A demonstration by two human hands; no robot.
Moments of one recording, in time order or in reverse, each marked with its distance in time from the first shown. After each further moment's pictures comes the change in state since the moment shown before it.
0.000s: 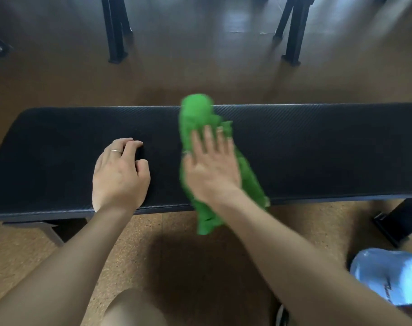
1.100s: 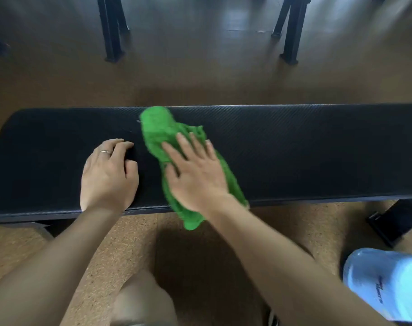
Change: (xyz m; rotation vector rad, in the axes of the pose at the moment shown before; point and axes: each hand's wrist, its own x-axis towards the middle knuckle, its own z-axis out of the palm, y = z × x) left_hand 0.001 0.001 -0.002 0.015 0.018 0.021; right_hand -0.011 0.004 -0.004 0.036 -0.043 -0.224
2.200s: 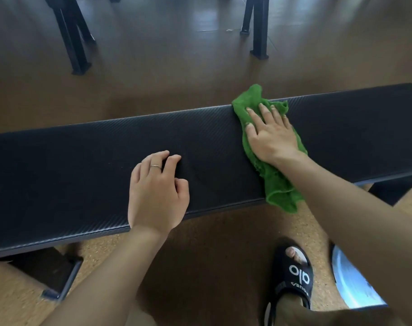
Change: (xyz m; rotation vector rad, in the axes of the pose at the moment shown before) left_hand -0.031 0.120 0.045 0.060 -0.034 0.319; right_hand 0.003 0.218 -0.058 -0.035 0.029 0.488
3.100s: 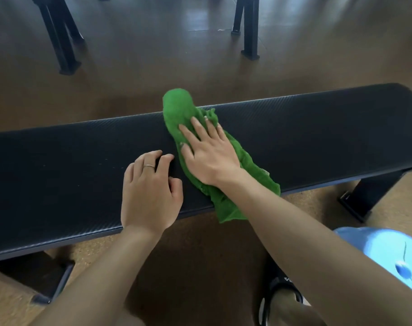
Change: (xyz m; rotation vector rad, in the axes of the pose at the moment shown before) left_hand -0.001 0.000 0.003 0.046 -0.008 0.017; right_hand -0.047 -0.103 0.021 0.056 -0.024 -0.323
